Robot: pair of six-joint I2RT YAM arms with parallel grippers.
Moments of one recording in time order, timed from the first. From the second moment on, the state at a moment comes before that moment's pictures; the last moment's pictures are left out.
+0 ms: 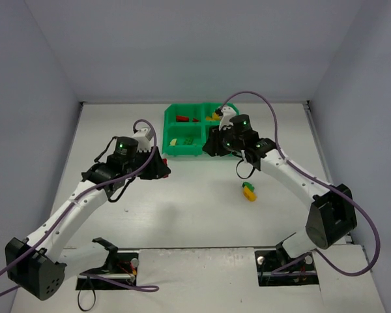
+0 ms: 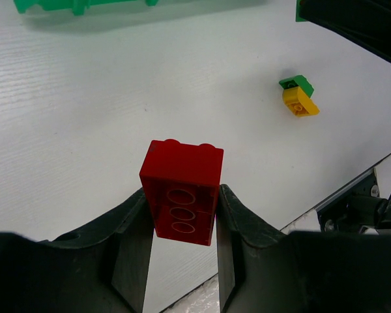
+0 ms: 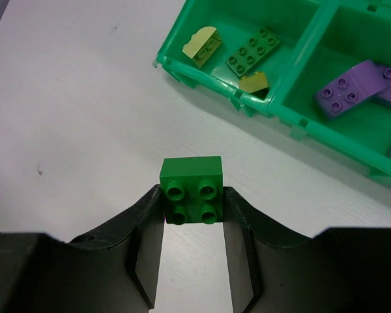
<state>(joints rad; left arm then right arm) -0.46 1.10 0.97 -0.52 0.25 -0.47 0.52 1.47 1.13 -0.22 -0.24 0.26</state>
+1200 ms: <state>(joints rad) -0.46 0.97 0.90 -0.62 0.14 -0.49 0.61 1.76 1.37 -0.23 -0.10 0.26</state>
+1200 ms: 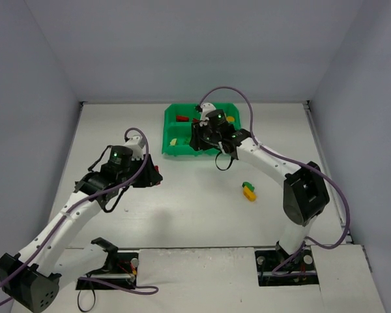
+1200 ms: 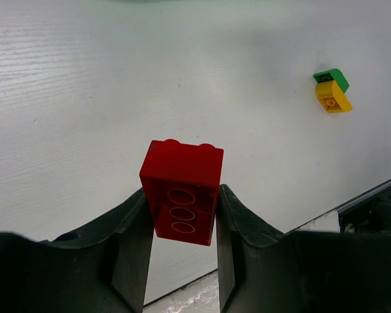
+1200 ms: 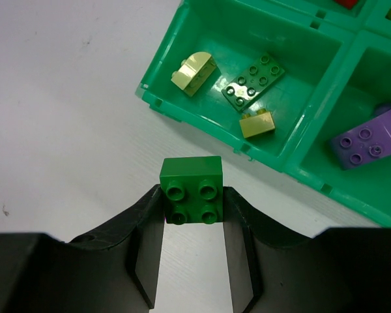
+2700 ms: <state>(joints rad) -0.46 1.24 1.09 -0.56 0.03 -0.38 0.62 1.88 1.55 -0.19 -0.03 0.18</state>
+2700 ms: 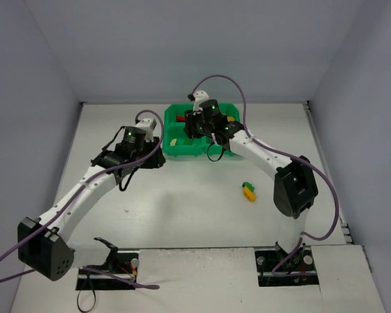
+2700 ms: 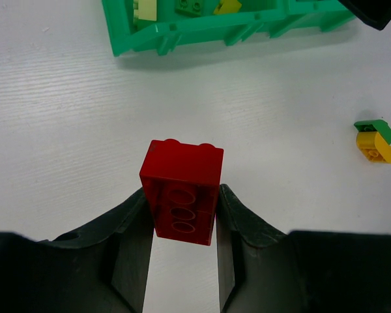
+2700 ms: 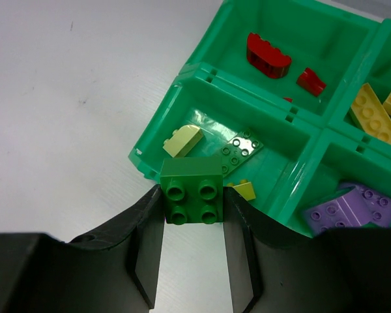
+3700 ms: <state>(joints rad) -0.46 1.29 1.18 -0.54 -0.03 -0.40 0.58 1.88 1.58 -0.19 -0.04 0.13</state>
